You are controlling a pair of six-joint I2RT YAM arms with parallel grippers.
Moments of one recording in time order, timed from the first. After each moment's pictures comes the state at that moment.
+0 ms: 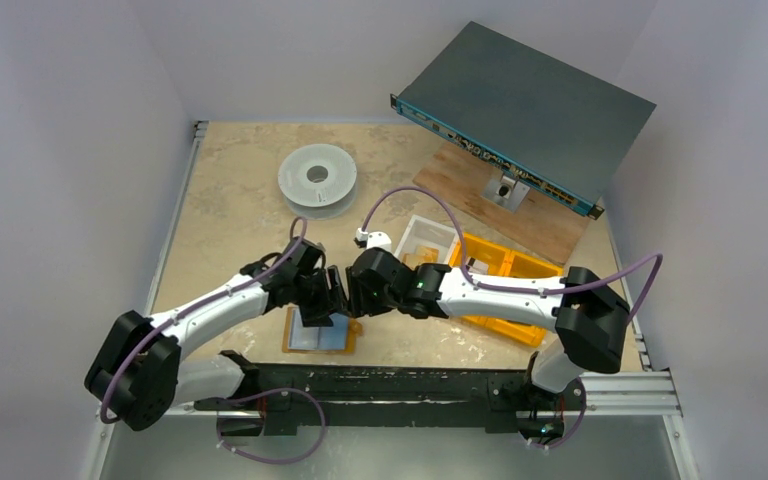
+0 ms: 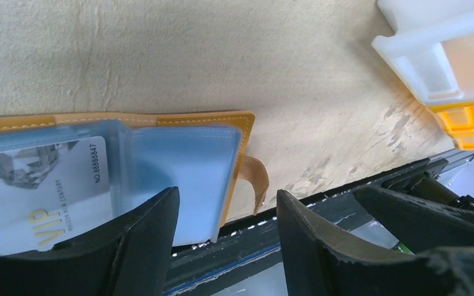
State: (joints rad) left arm -0.58 1.22 0.59 -0.47 0.28 -0.91; right arm 1.16 1.58 1.07 -0.34 0.20 0.80
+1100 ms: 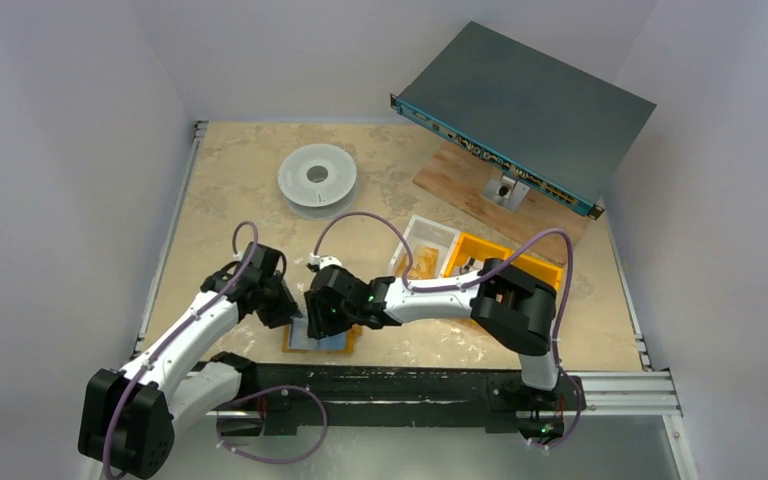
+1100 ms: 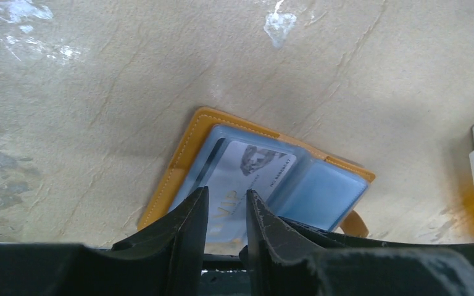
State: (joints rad) left arm -0.31 0.98 0.54 -0.75 0.05 -0.86; right arm 1.23 1.93 1.23 -0.14 0.00 0.82
